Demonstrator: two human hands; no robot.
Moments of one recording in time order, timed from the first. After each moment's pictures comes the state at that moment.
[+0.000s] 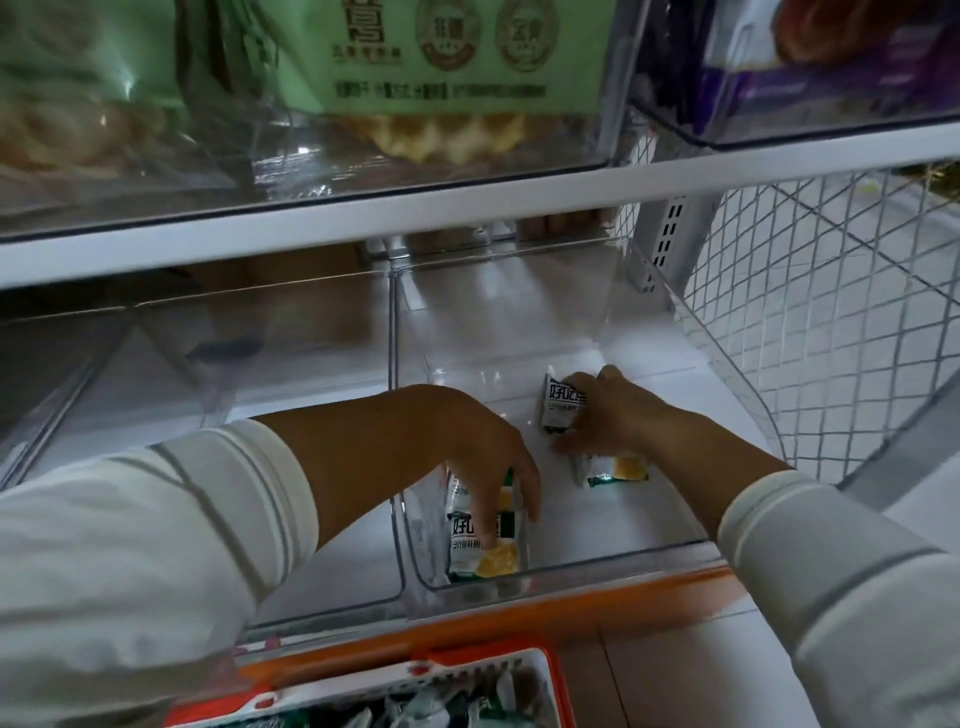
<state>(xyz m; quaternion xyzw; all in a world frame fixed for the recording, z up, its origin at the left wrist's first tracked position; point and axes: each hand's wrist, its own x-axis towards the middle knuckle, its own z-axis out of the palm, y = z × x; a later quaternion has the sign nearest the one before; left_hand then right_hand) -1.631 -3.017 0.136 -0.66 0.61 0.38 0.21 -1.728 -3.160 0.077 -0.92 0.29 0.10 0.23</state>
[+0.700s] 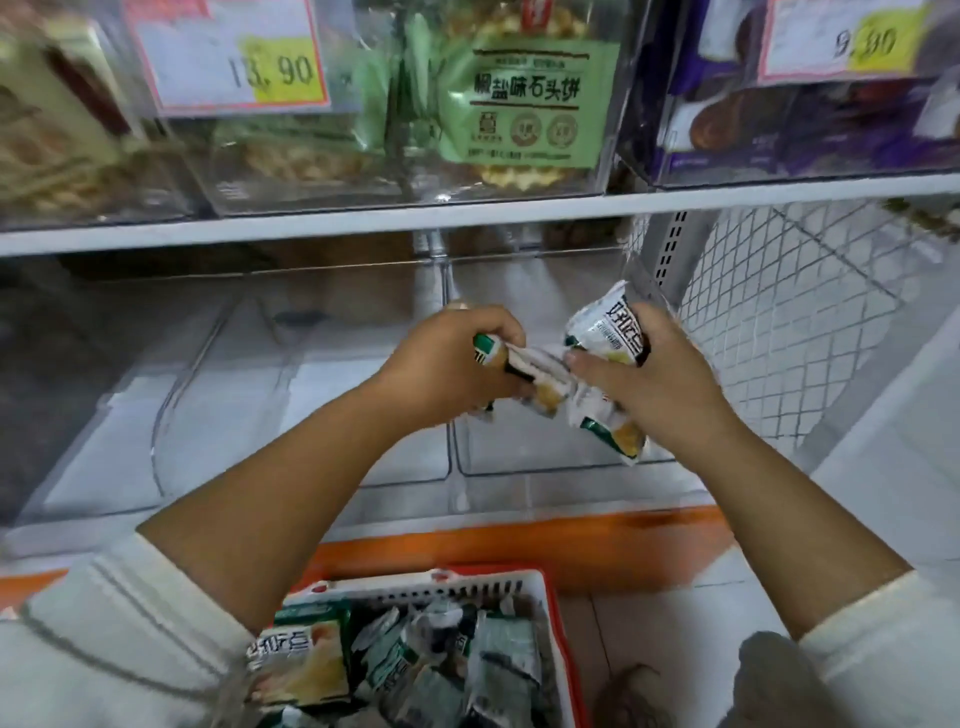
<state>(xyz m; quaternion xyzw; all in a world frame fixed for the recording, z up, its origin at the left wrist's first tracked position) -1.674 -2.912 0.200 -0.79 0.45 0.15 -0.40 -1.815 -3.065 0.181 -0.80 0.27 -0.24 0.47</state>
